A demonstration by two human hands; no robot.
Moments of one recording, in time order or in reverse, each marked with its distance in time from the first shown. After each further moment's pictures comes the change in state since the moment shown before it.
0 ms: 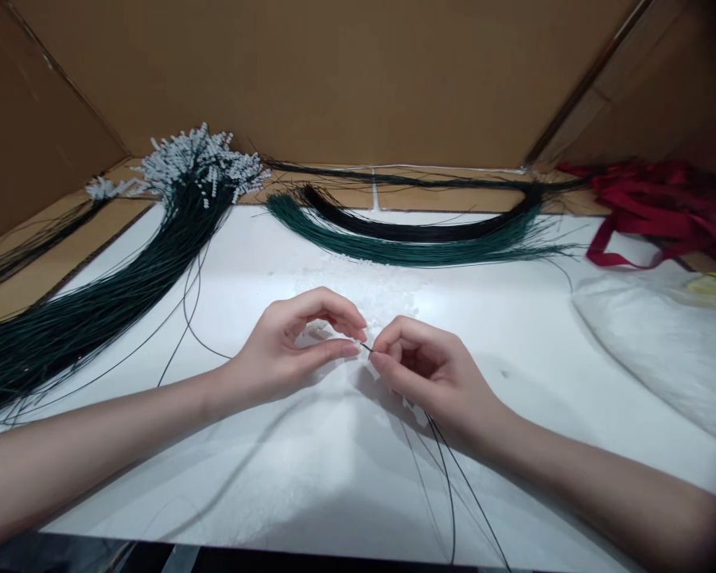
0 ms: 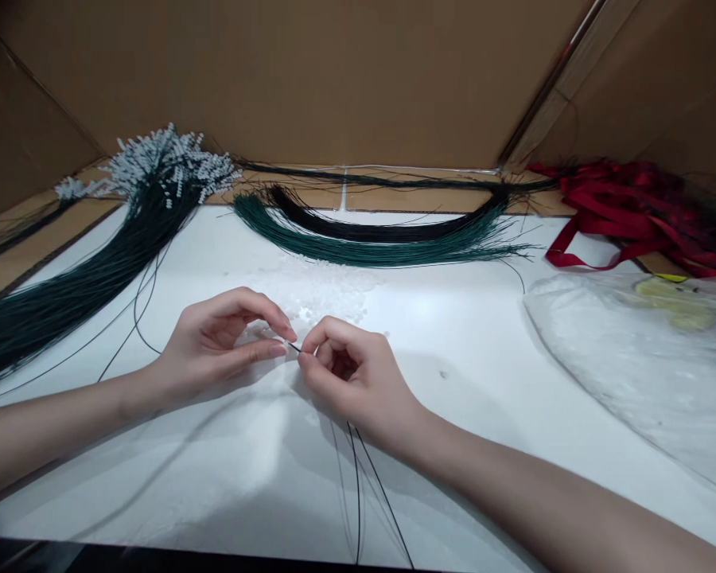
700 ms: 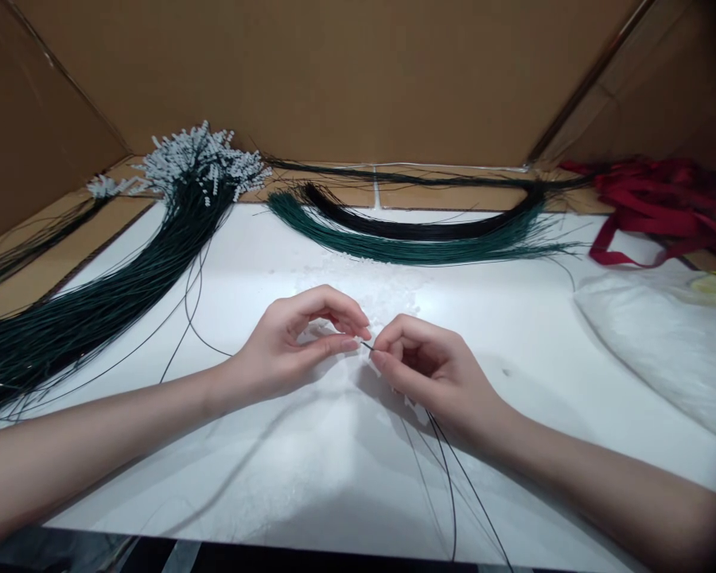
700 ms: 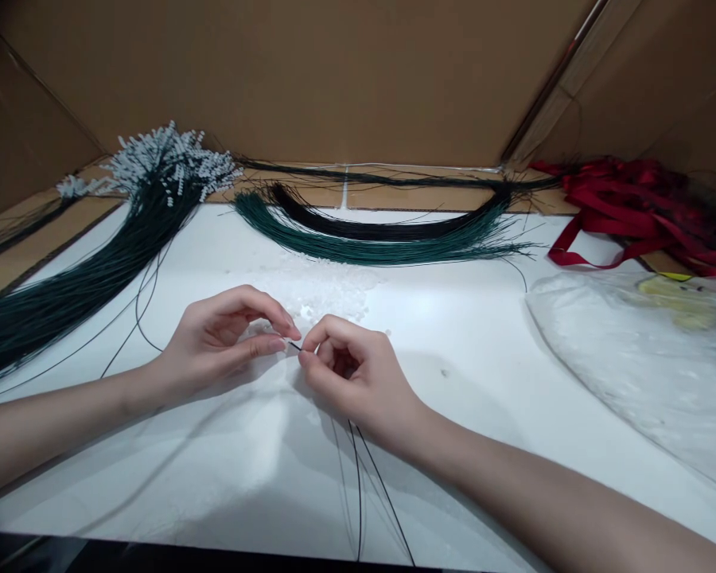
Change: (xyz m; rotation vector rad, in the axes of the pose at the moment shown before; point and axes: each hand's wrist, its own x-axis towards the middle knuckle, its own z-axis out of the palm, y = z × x) left_hand 0.001 0.001 0.000 -0.014 -0.011 -0.009; right_hand 0.000 -0.001 0.000 -0.008 -0.002 0.013
